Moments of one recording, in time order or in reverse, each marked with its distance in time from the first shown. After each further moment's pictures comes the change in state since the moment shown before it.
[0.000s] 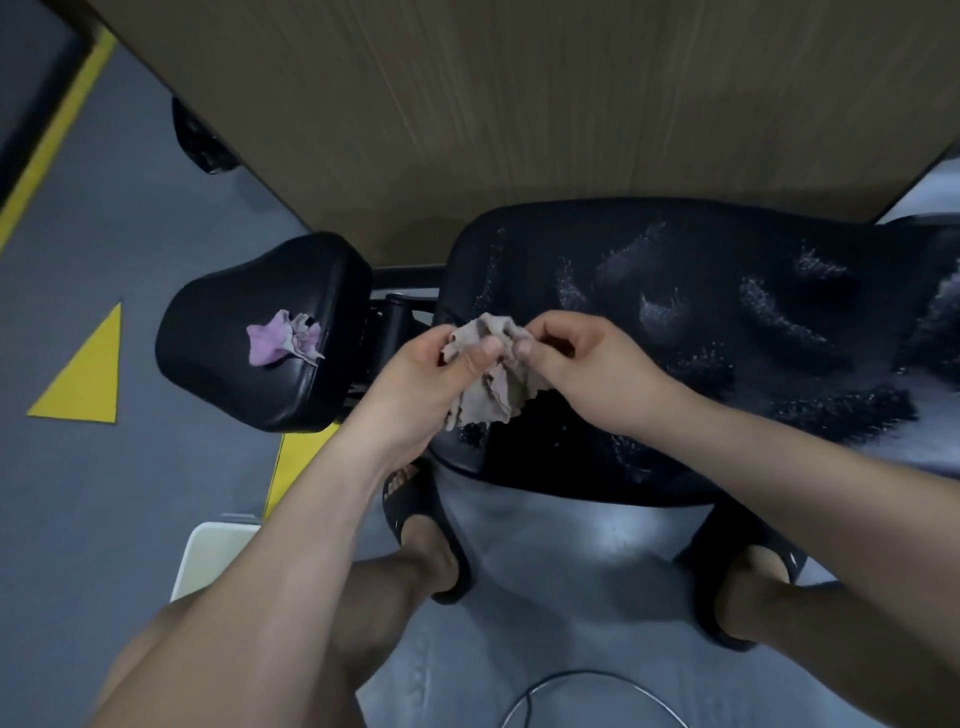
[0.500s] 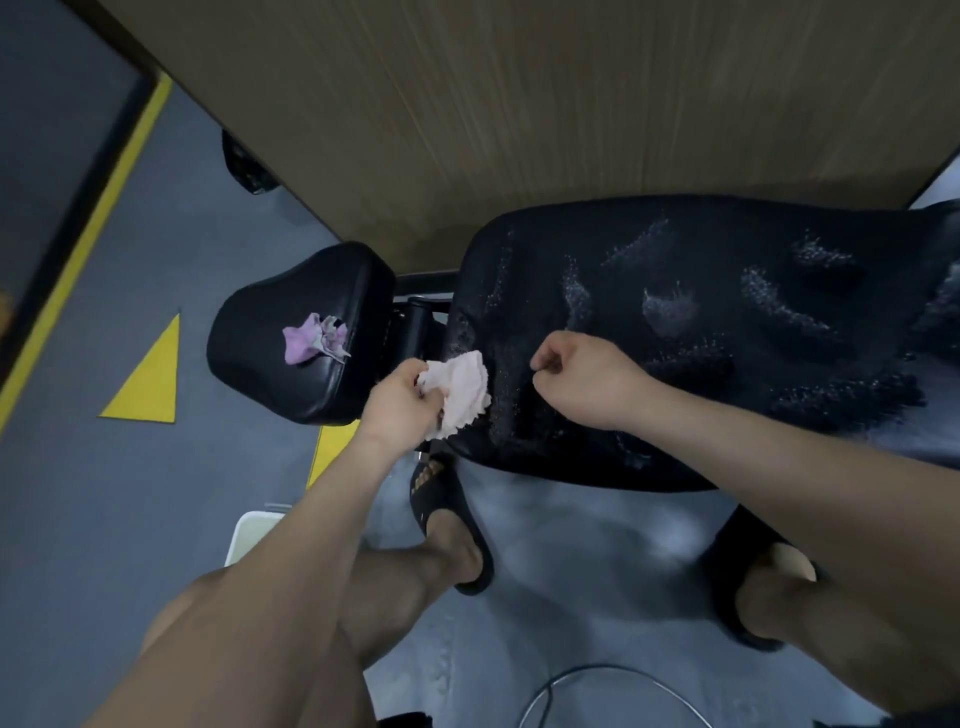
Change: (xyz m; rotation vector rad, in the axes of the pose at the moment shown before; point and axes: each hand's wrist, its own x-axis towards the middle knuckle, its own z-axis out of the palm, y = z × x) left_hand 0.002 -0.047 -0.045 0.811 0.377 -0.166; right_hand -0.006 0.004 0.002 -0.274 -0.123 0.209
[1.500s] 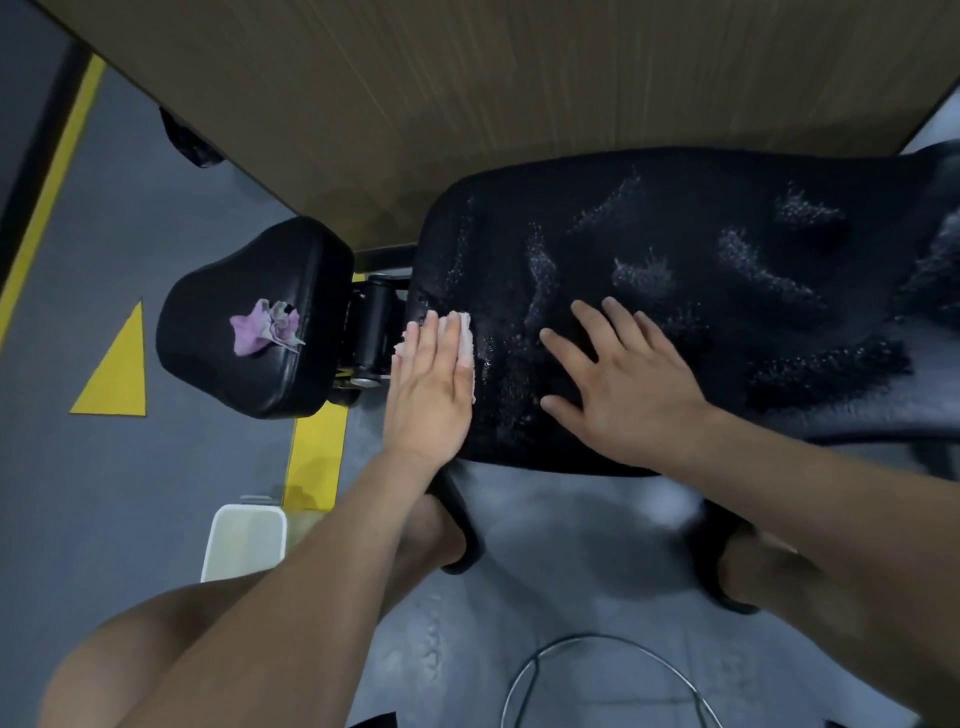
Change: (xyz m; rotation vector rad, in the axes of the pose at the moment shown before) left_hand -0.008 0.024 0.072 0.387 0.049 0.348; right_hand -0.023 0.069 -0.003 -0.765 0.044 -0.112
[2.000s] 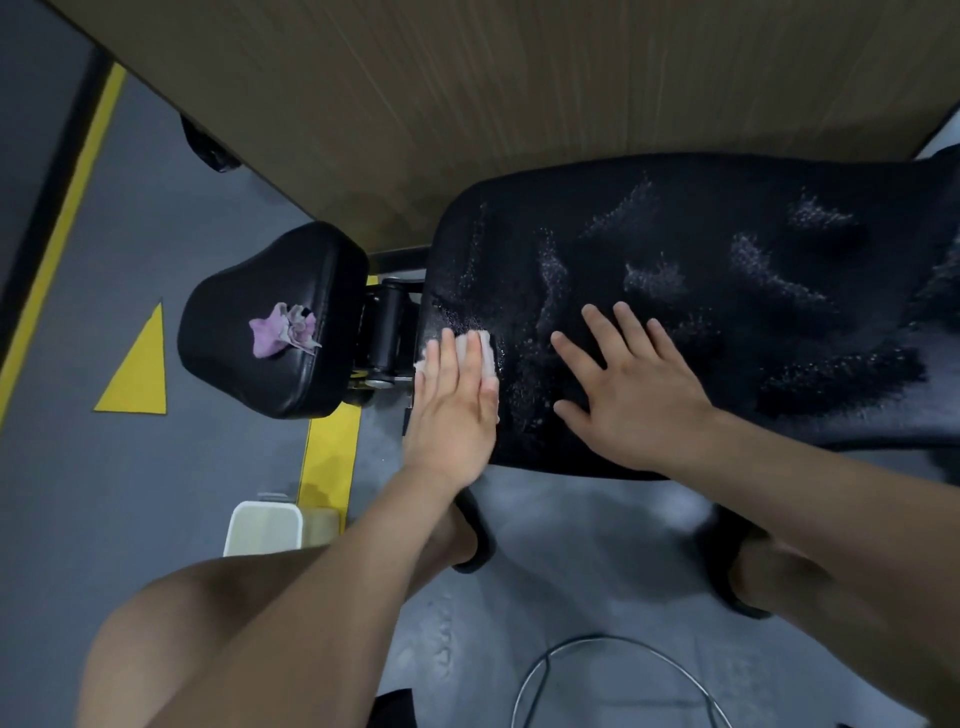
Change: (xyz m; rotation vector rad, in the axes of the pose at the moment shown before) left_hand -0.018 0.012 0.000 0.069 -0.107 -0.041; right_hand 0.002 -0.002 0.000 0.001 -0.046 0.009
